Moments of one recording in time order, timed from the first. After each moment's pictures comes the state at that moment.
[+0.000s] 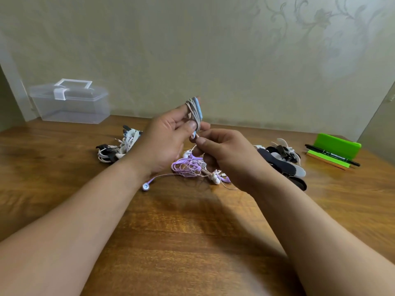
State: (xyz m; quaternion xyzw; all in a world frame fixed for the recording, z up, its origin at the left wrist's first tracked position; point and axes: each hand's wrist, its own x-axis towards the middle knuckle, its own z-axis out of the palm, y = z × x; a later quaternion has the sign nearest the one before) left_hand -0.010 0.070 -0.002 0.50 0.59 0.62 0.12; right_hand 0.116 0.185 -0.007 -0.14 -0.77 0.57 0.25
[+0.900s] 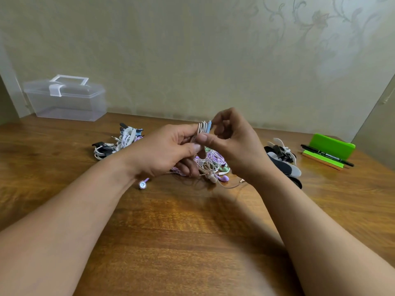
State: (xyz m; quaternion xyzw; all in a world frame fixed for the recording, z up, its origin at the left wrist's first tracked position) left_hand -0.012 0.060 -0.004 0.57 0.61 0.49 0.26; right_hand 0.123 0.208 -0.007 -0.12 -0.83 0.40 0.37
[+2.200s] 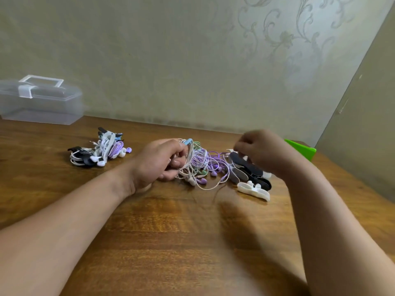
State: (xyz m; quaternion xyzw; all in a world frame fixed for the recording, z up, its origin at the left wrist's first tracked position) left_hand 0.015 0.074 -0.009 0.45 0.57 0.59 0.35; right_hand 0.197 0.249 0.037 -0.36 -0.89 0.18 0.20
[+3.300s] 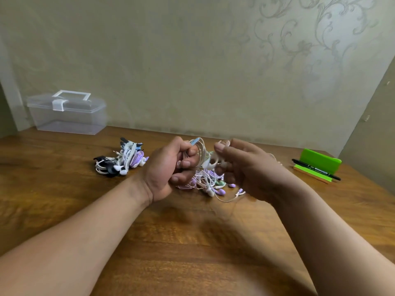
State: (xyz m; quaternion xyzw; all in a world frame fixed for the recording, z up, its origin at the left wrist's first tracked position) left_hand 0.001 0.075 -0.011 0.39 0.43 0.69 0.44; right_hand 0.162 0.197 0.021 -0.13 -0.70 0.68 0.20
